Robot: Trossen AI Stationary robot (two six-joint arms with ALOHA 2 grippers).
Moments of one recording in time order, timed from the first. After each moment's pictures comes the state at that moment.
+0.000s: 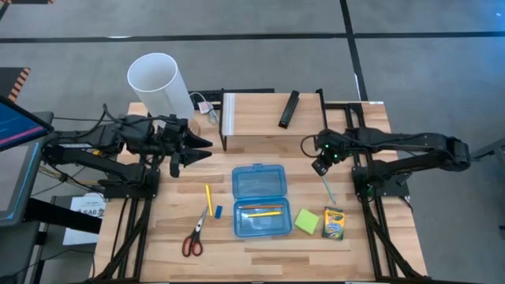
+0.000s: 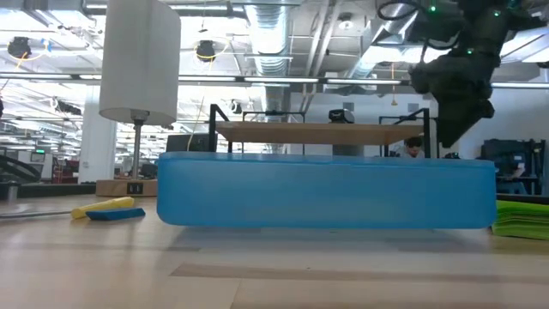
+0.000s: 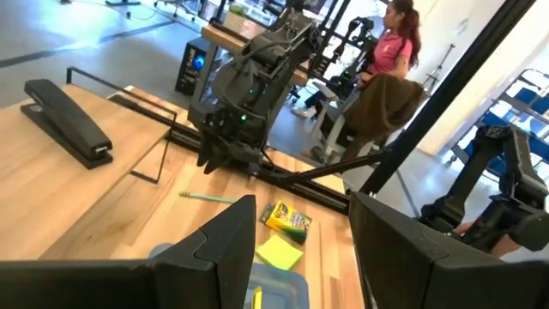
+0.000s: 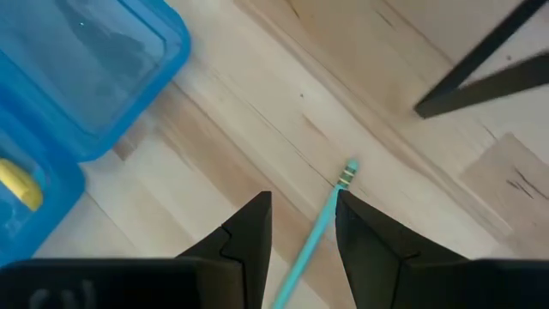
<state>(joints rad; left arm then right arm) -0.07 0.90 1.13 -0.40 -0.06 -0.46 -0.24 1.02 0.71 -0.85 0.03 0.58</state>
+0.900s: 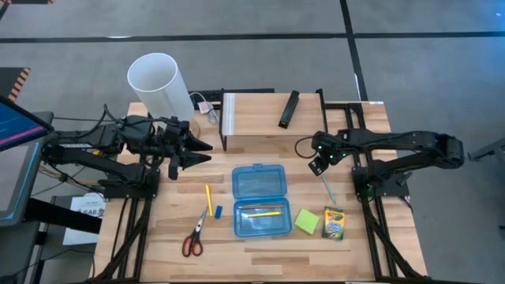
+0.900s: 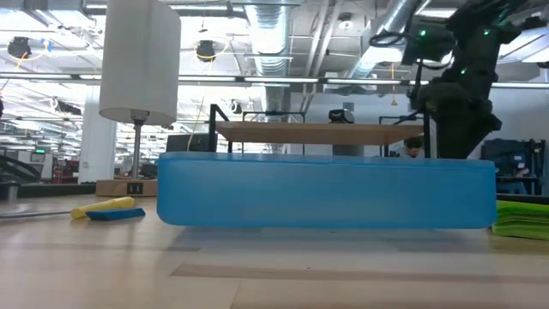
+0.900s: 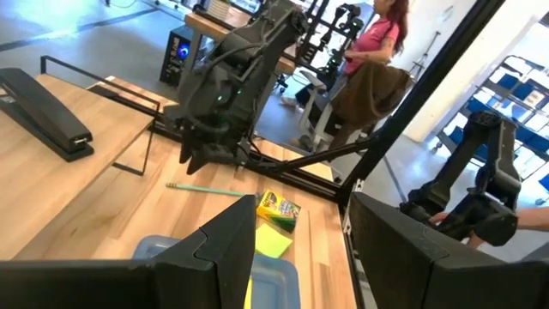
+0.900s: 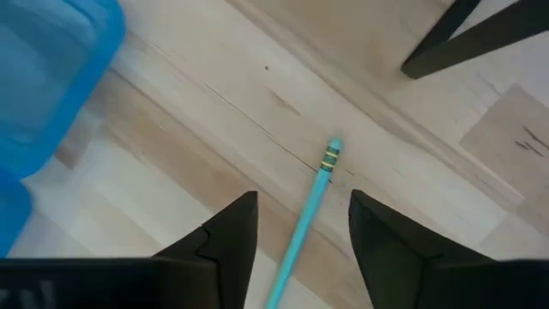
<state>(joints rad) -0.07 0.90 1.13 -0.41 -0.01 -0.45 -0.28 1.14 0.68 -0.84 0.02 0.66</state>
